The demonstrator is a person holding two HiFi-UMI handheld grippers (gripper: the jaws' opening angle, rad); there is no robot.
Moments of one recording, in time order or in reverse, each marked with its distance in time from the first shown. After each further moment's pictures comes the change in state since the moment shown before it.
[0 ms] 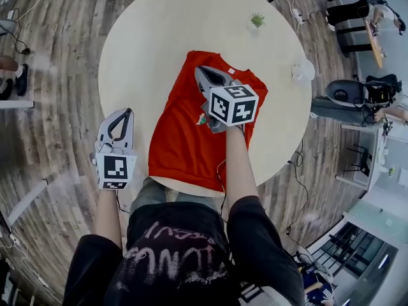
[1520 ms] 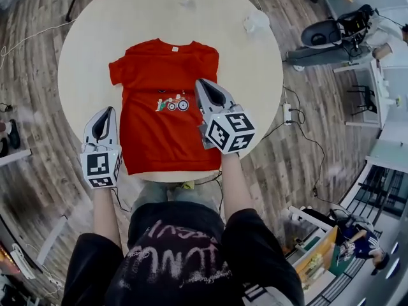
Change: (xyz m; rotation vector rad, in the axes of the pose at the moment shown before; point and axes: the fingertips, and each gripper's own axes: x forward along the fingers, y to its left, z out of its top) left arm 0.027 -0.063 0.039 -0.071 -0.083 -0.132; right arm -0.192 -0.047 -0.049 0.181 -0.345 -0.294
